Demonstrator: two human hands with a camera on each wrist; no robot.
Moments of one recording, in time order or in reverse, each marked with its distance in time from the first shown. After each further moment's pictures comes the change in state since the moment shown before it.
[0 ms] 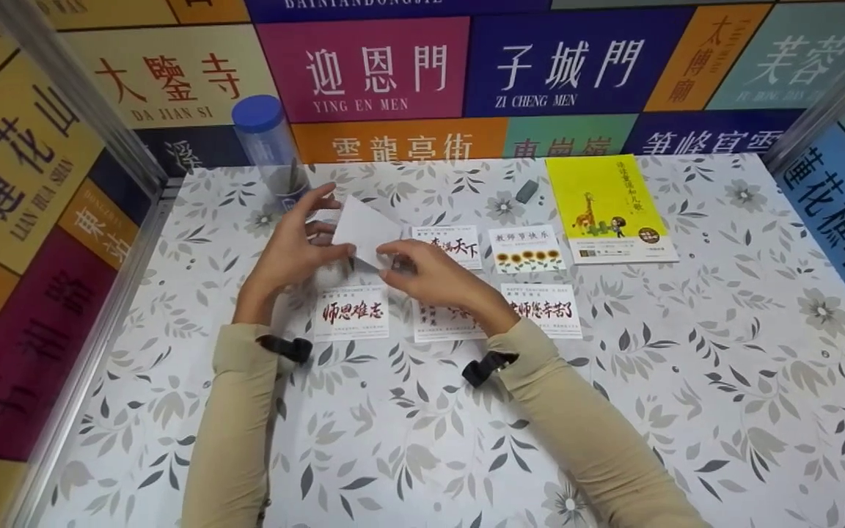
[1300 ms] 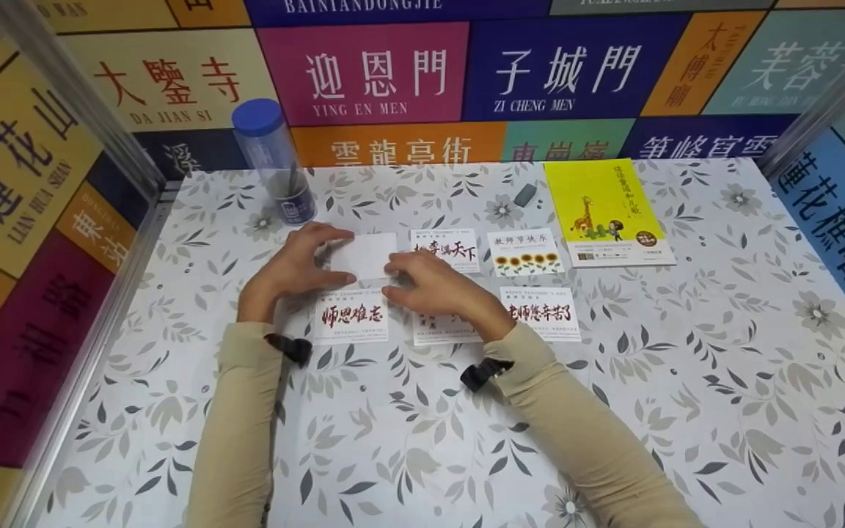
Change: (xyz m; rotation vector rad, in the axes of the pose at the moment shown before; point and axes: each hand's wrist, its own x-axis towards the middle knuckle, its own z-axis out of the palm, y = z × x) left_hand 0.000 -0.025 -0.007 0.416 -0.220 -0.089; right_hand -0.002 -0.006 0.003 -0.276 -0.066 -0.036
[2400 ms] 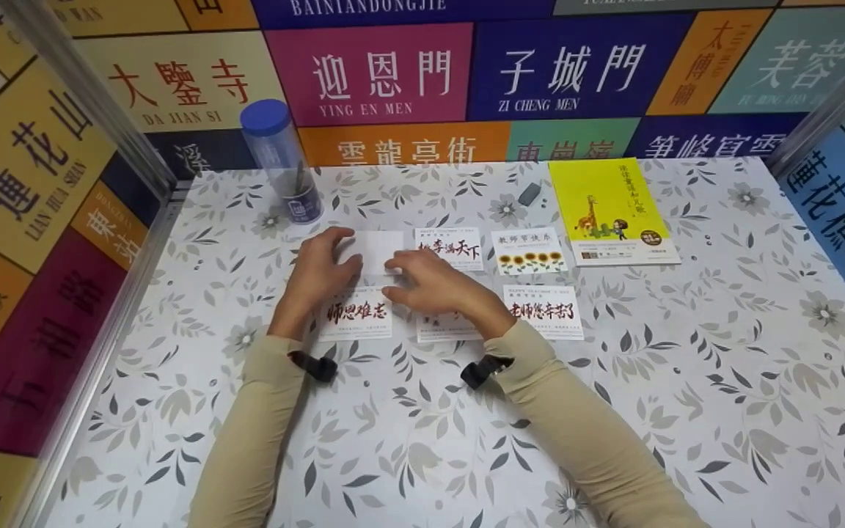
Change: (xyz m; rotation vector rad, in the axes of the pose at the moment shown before) left_hand -0.004 0.037 0.036 -0.051 0.316 -0.149; right_hand 0.001 -0.005 0.000 -0.032 -0.052 0.014
